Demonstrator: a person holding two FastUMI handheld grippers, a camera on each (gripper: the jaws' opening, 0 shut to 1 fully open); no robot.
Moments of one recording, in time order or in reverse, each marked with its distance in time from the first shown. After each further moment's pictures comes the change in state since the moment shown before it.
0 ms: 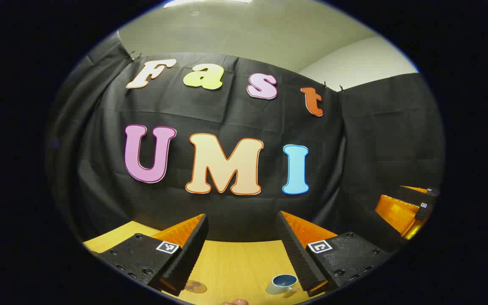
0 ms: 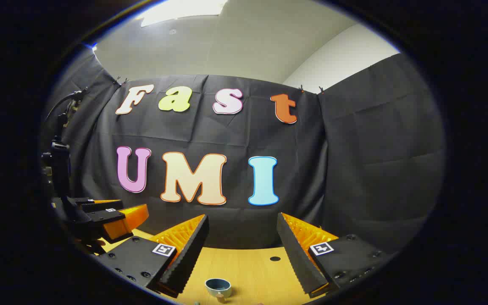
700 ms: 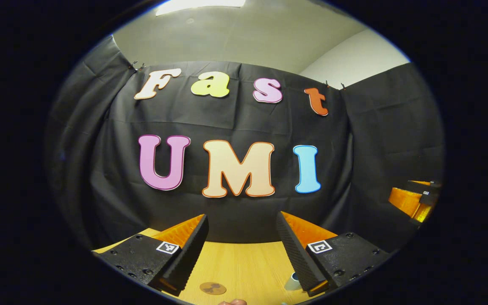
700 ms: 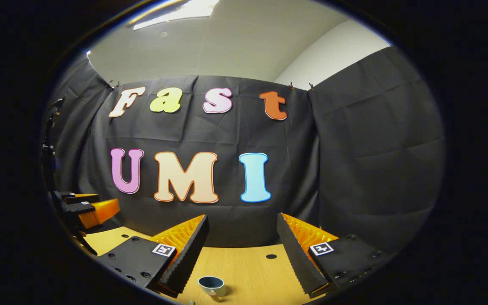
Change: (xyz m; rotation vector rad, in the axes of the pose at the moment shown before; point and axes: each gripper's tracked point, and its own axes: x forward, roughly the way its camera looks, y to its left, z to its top) left arm -0.030 0.038 -0.003 0.067 -0.029 0.078; right arm -0.004 -0.033 -0.028 0.056 0.034 -0.024
